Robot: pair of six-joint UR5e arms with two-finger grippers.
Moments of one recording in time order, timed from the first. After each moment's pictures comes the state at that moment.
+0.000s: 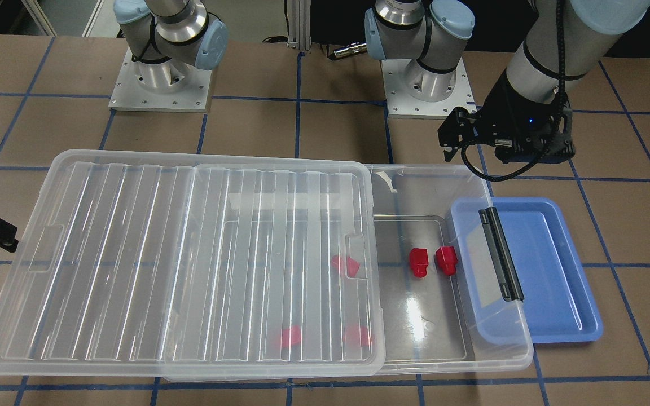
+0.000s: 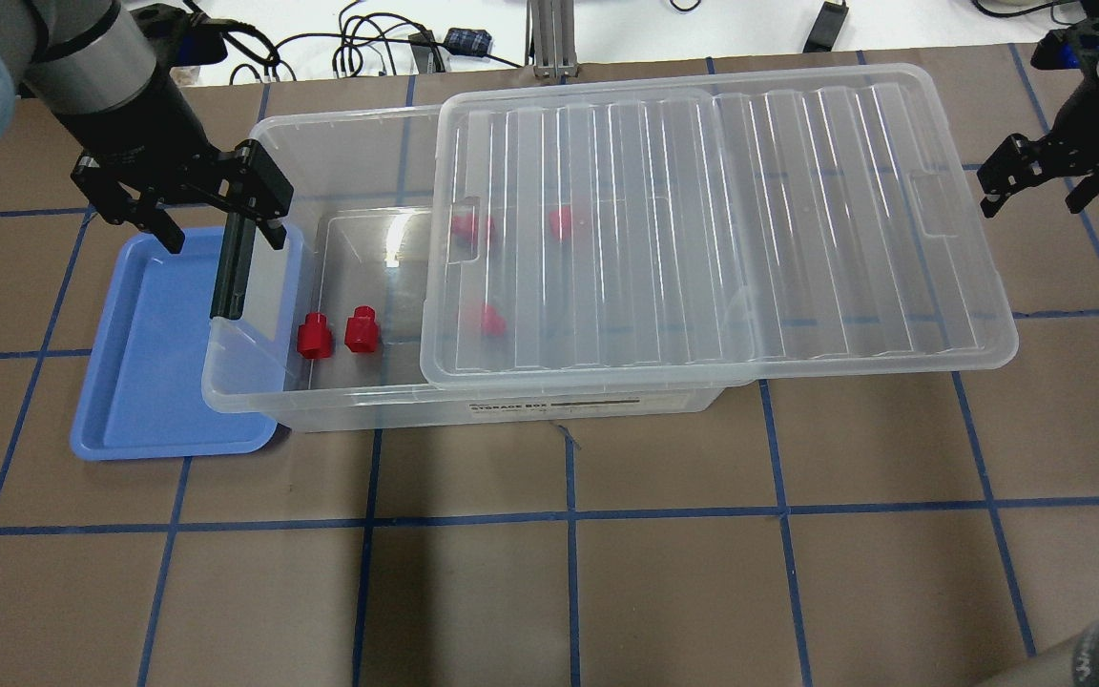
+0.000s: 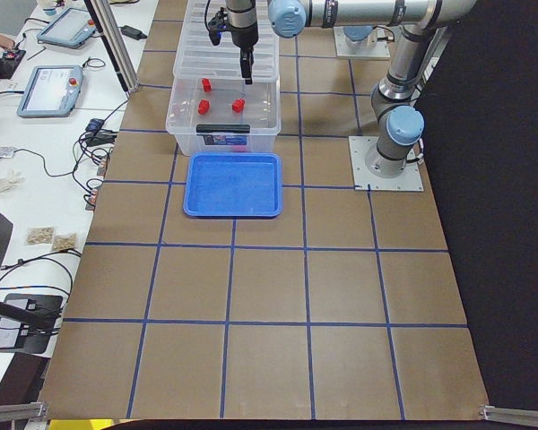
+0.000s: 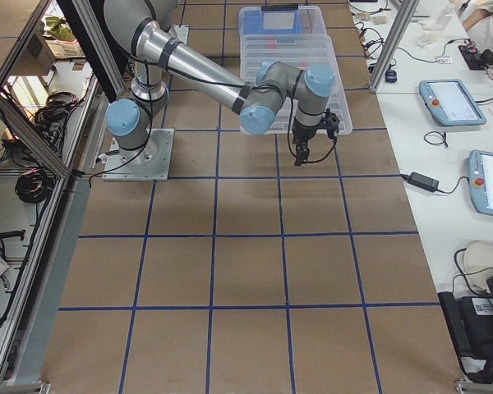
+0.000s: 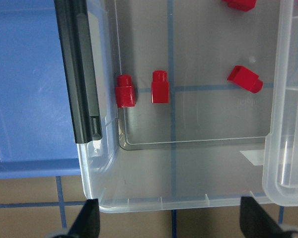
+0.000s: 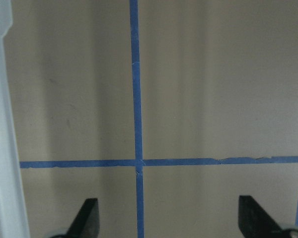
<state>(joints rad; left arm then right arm) -1.49 -1.62 -1.54 -1.65 1.57 0.10 1.15 -1.25 1.57 -1.86 -1.59 -0.43</state>
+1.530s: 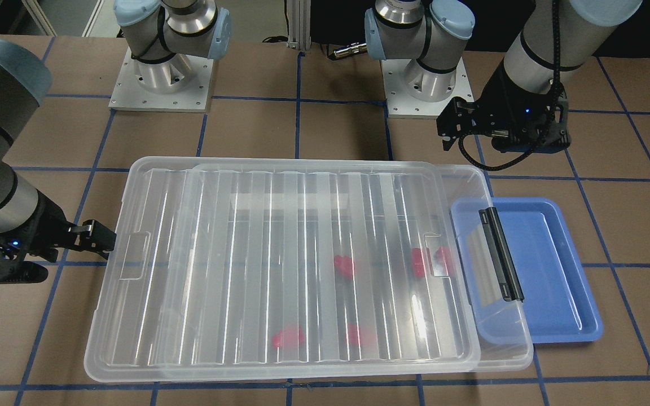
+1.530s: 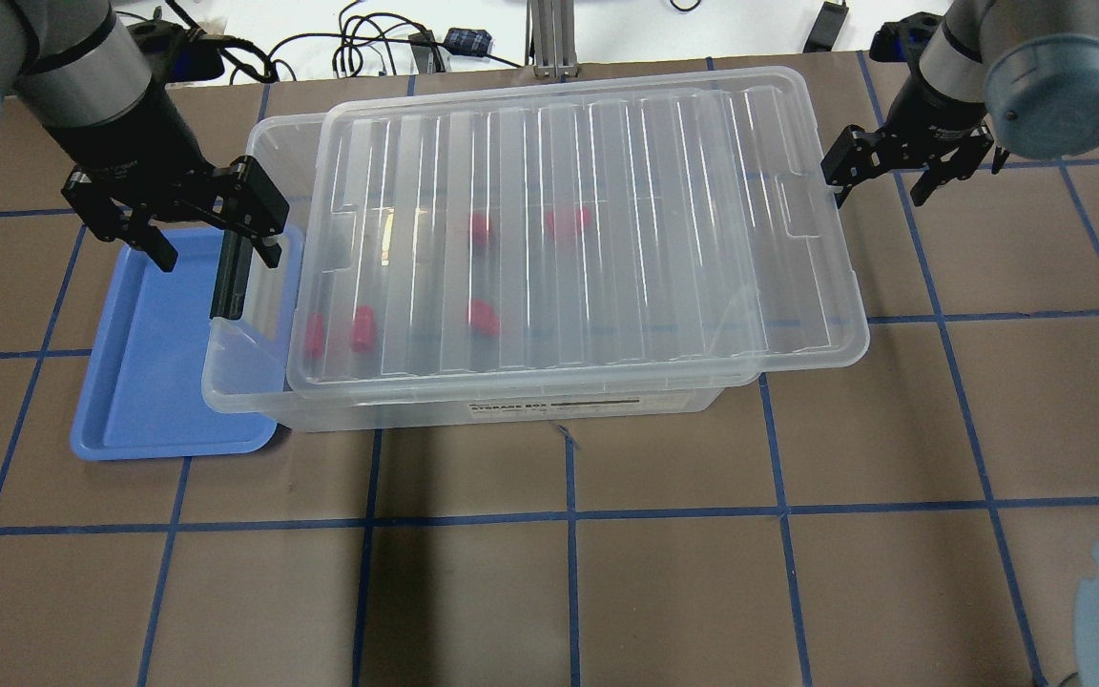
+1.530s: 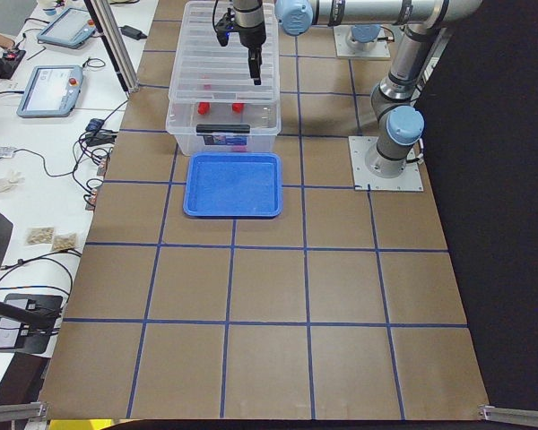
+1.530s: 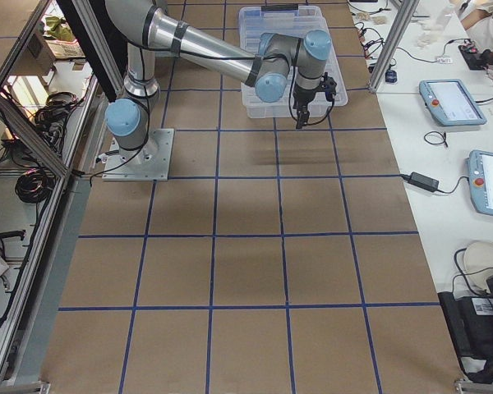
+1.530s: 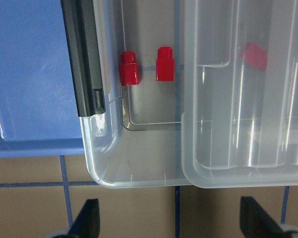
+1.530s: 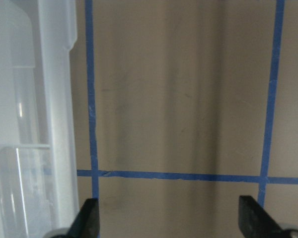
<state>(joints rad) -1.49 -1.60 -1.55 -1.69 1.58 0.10 1.39 -1.26 1.57 -1.85 -1.52 -0.21</state>
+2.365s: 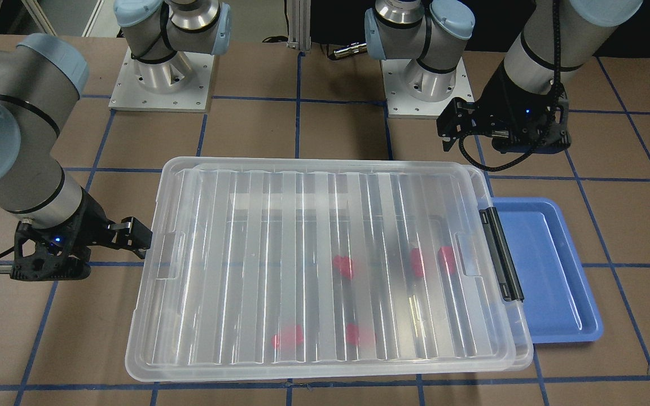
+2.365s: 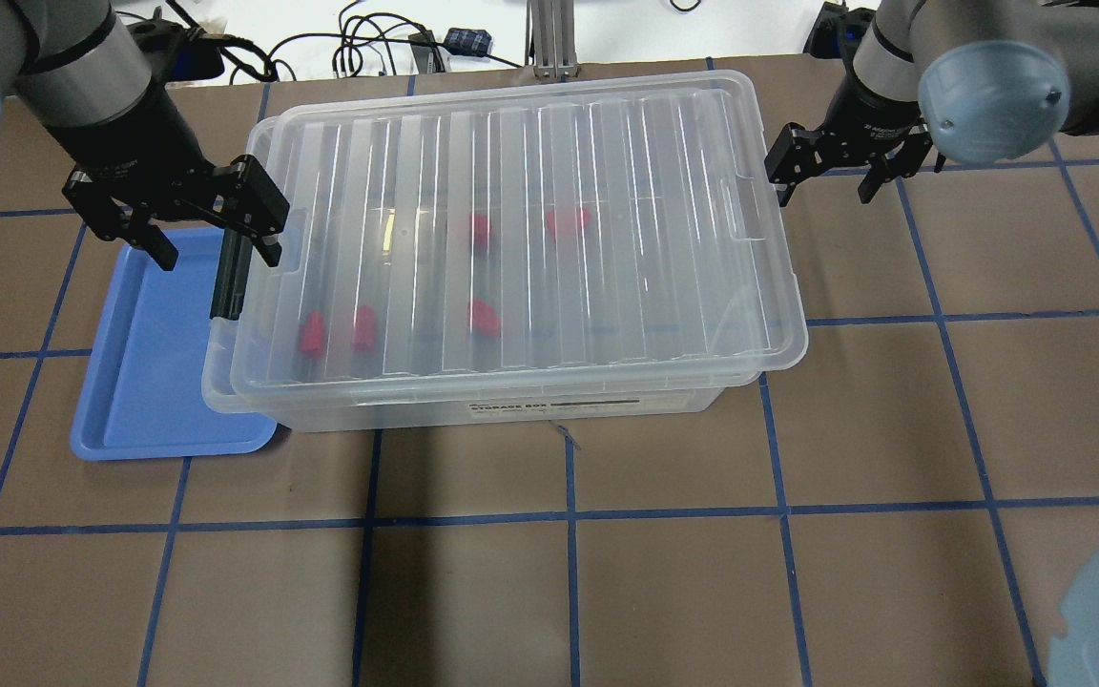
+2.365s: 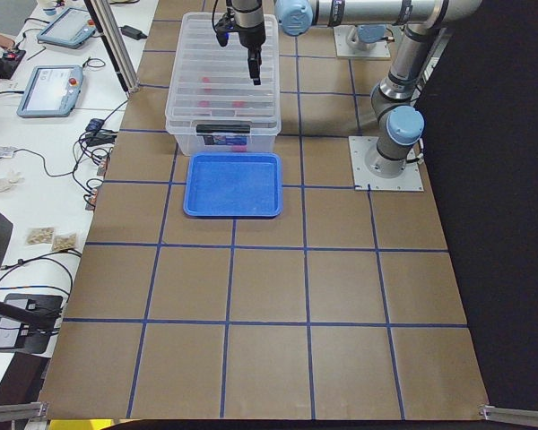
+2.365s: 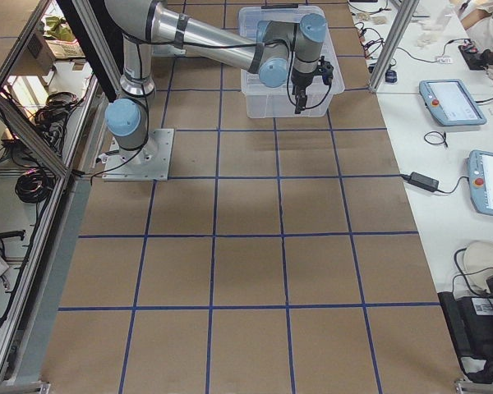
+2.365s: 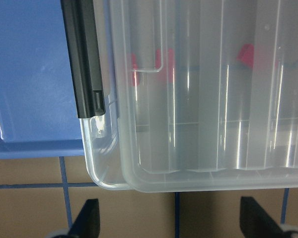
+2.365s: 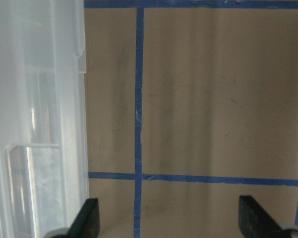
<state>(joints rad) -1.49 -1.60 -1.54 -1.69 1.58 0.10 1.47 -1.27 1.55 -1.86 -1.52 -0.13</state>
